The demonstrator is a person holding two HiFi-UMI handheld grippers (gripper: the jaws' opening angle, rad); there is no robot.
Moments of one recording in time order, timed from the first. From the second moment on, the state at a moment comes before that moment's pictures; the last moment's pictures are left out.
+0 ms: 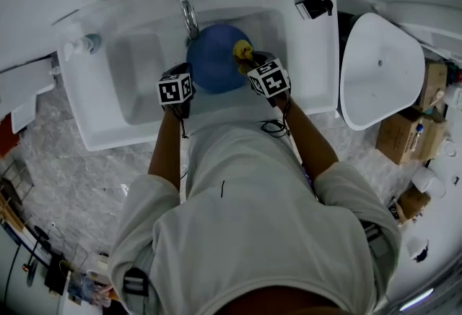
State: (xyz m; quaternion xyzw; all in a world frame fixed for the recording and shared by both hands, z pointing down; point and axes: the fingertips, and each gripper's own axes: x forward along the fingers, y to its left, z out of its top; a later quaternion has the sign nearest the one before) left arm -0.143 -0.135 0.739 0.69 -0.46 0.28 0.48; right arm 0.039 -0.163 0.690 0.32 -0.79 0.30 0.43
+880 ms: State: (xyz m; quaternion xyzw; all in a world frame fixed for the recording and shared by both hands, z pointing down) left arm -0.096 -0.148 0.664 0.78 -0.42 0.30 0.35; right arm 0.009 -0.209 0.715 0.31 -0.77 0.28 0.49
